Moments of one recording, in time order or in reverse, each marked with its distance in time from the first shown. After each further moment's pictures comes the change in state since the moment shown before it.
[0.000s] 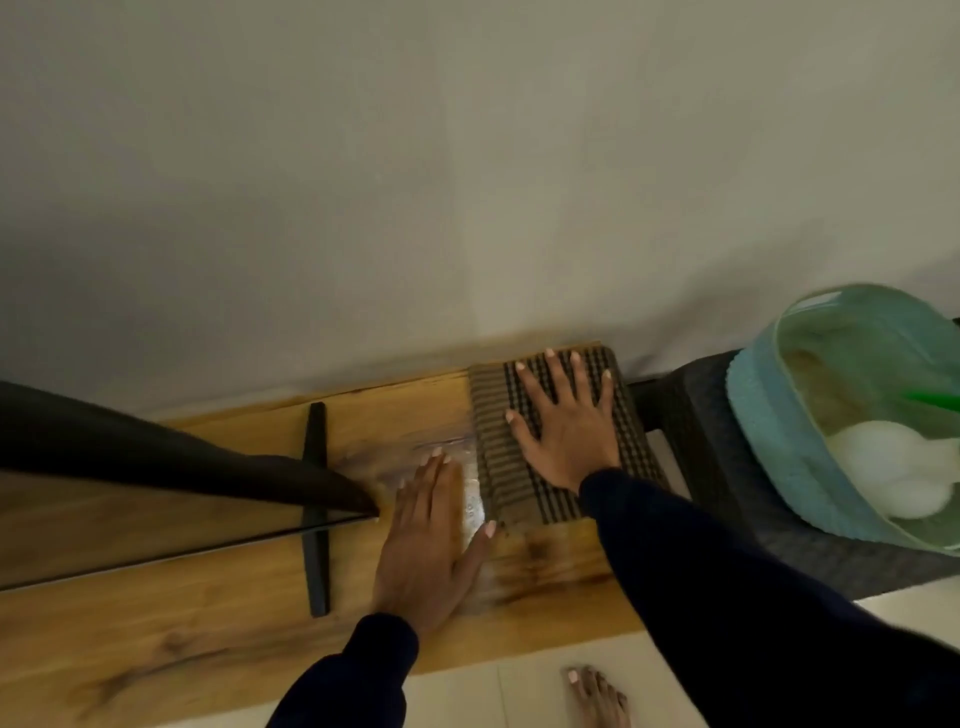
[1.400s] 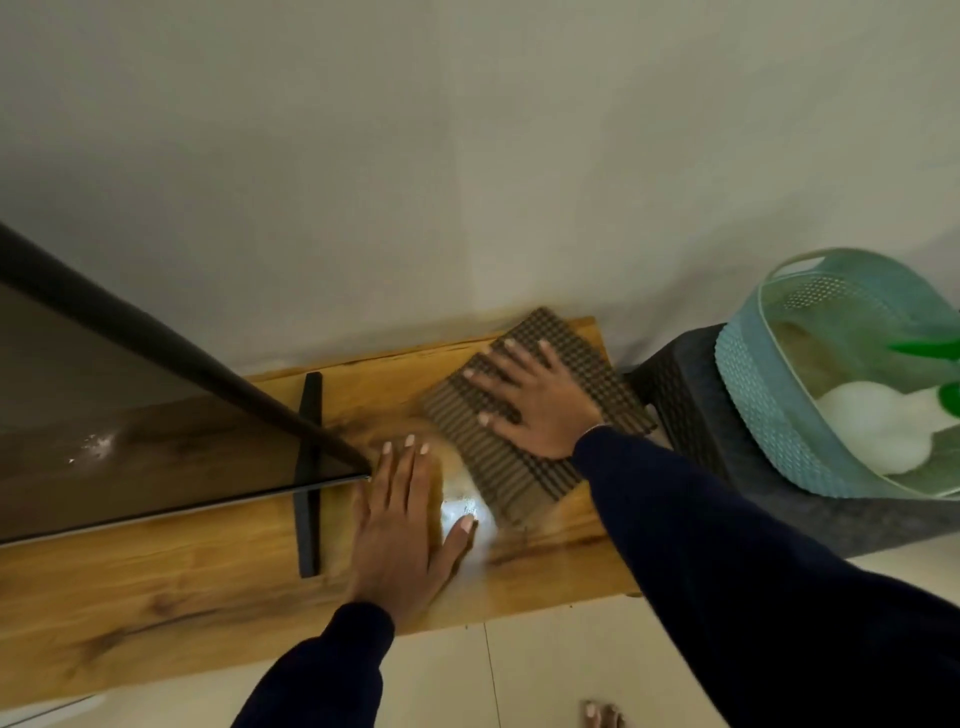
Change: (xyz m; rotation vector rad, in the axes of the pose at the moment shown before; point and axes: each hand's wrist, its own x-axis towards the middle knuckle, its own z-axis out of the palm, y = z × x) left_hand -0.033 -0.016 0.011 0.219 0.007 -0.071; right_hand 0.009 0.001 0.003 -0.121 -0.072 -0.463
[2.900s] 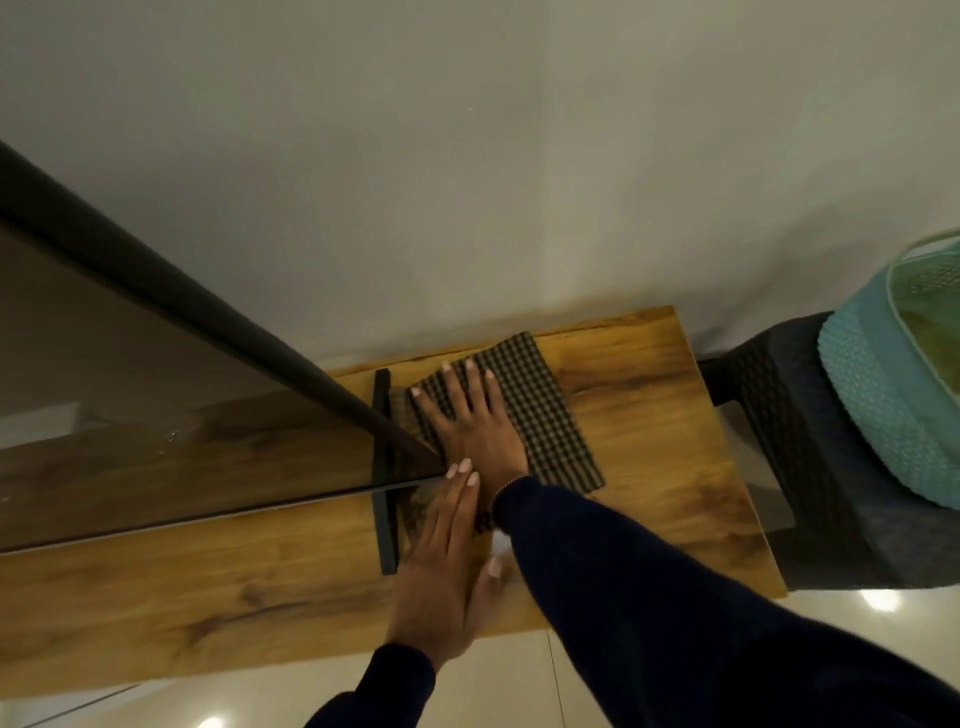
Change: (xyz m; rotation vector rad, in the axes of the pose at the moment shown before) left_hand -0.033 -0.036 -0.015 -0.331 0.078 0.140; right_hand 0.068 -0.169 0.028 -0.023 0.021 0.073
